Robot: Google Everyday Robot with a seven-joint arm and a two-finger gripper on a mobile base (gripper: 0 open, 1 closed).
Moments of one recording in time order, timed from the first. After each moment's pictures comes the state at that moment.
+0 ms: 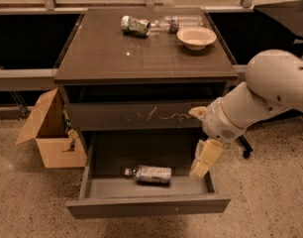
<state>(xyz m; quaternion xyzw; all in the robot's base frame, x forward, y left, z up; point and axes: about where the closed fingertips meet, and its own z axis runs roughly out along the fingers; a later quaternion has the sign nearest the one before) 0.473 -0.113 0.771 -0.63 0.73 0.16 0.22</state>
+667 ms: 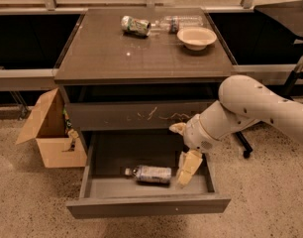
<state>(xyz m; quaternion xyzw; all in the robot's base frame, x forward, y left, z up) 0.481 -0.070 0.697 -0.66 0.69 0.24 0.20</state>
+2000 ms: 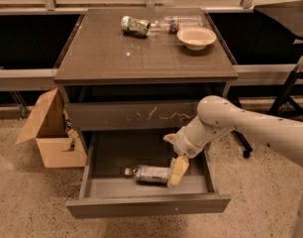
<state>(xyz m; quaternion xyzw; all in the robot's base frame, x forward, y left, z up) 0.531 -0.062 0.585 -0.66 0.69 0.24 0.17</state>
